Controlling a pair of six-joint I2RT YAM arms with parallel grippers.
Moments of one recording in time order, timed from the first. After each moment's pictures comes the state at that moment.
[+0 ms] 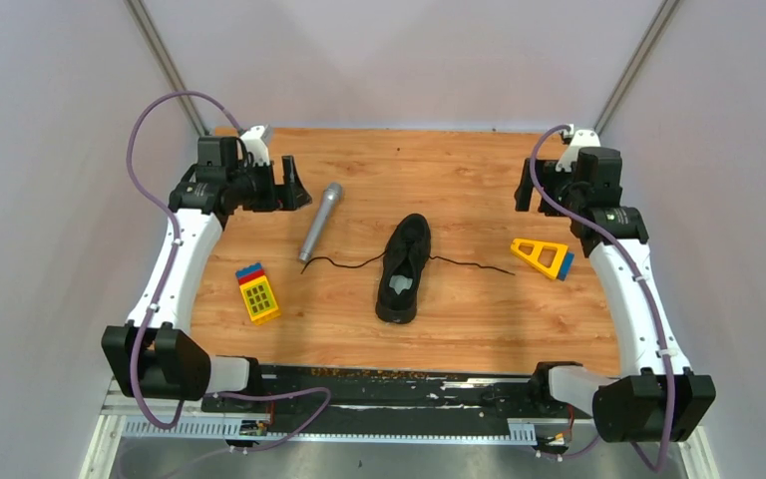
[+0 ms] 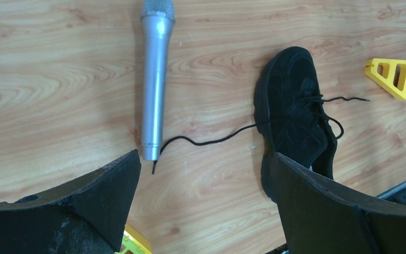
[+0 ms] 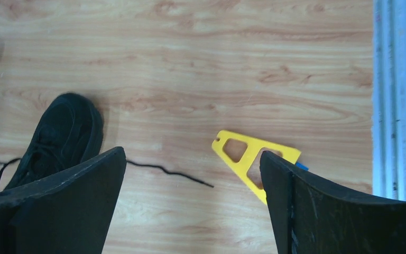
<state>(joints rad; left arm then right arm) -0.05 1.32 1.31 -0.70 0.42 -0.13 0.02 1.17 1.23 -0.60 -0.04 0.07</state>
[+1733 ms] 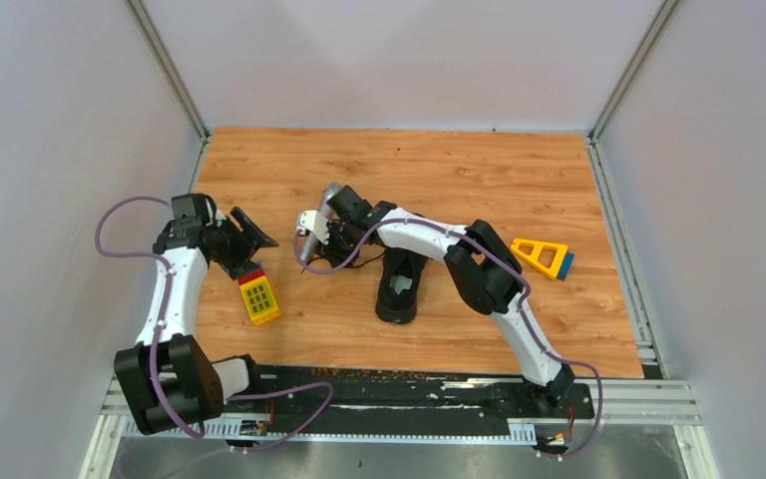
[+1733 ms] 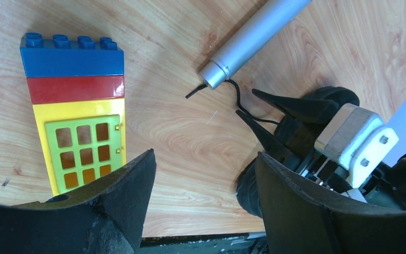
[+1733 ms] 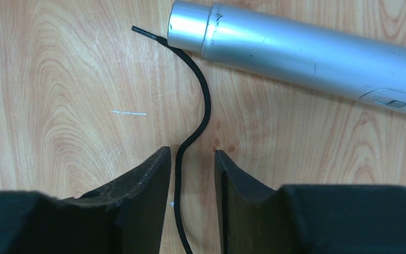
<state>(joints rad) 0.25 1.18 0.89 -0.74 0.39 -0.60 0.86 2.31 1.84 -0.47 -0.37 -0.53</state>
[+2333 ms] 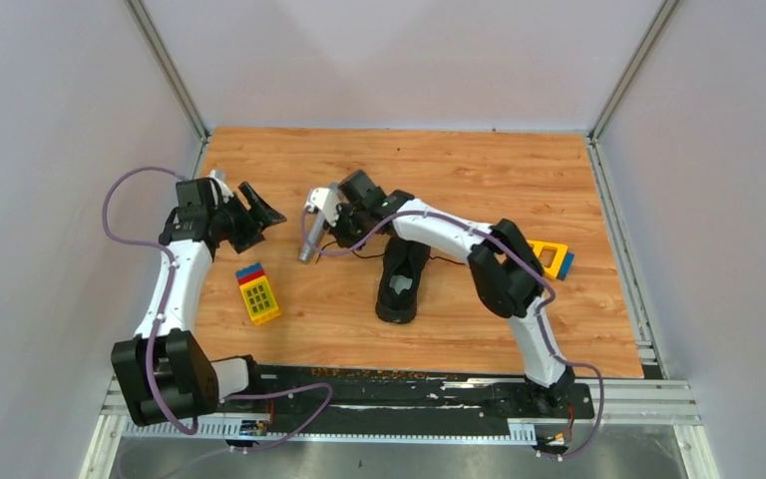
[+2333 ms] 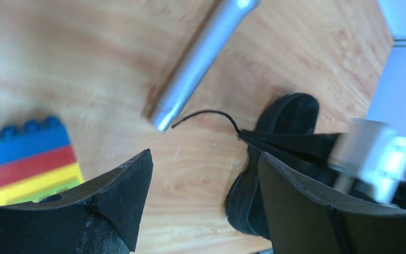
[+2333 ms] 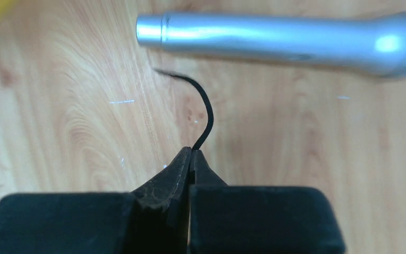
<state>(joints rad) 0.19 1.23 0.95 -0.59 0.43 -0.58 0.85 2.22 1.77 -0.44 -0.29 -0.41</state>
